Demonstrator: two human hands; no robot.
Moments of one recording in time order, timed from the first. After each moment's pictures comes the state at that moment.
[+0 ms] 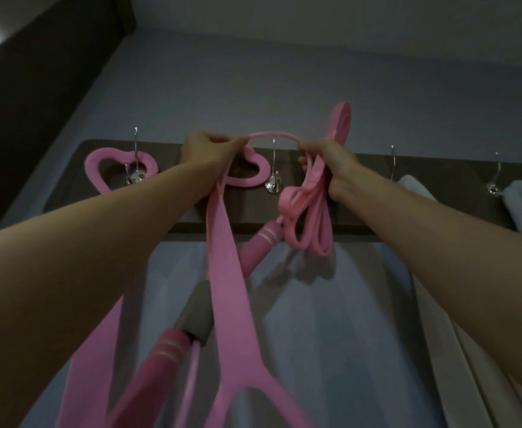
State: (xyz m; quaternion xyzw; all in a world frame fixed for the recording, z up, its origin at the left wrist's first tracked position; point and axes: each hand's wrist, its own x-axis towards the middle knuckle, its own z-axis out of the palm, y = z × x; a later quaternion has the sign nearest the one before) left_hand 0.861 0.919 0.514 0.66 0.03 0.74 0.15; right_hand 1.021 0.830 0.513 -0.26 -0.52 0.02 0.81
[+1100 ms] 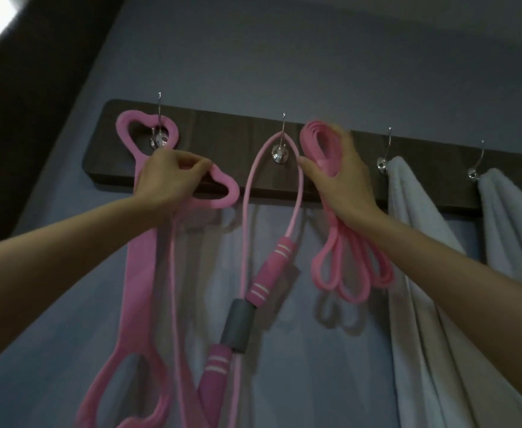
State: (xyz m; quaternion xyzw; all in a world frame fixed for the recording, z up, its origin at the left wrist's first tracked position) left_hand 0.794 0.929 0.399 0.69 0.13 0.71 0.03; right_hand 1.005 0.809 0.405 -0.37 -0.55 -0.43 0.61
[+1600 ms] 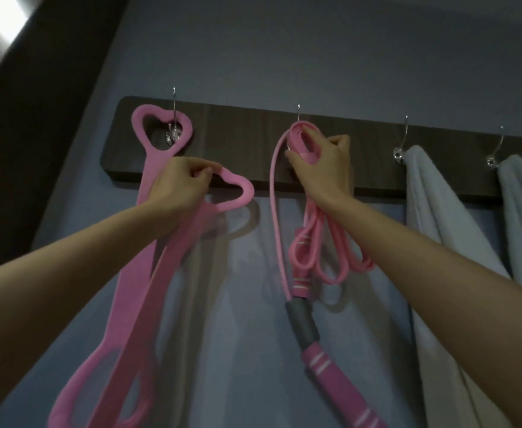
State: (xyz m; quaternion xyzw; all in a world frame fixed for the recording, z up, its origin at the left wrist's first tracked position) left_hand 0.787 0.940 0.389 0.72 0.15 0.68 0.04; right_hand 0.974 0.852 0.423 -0.46 -0.47 -0.44 0.61
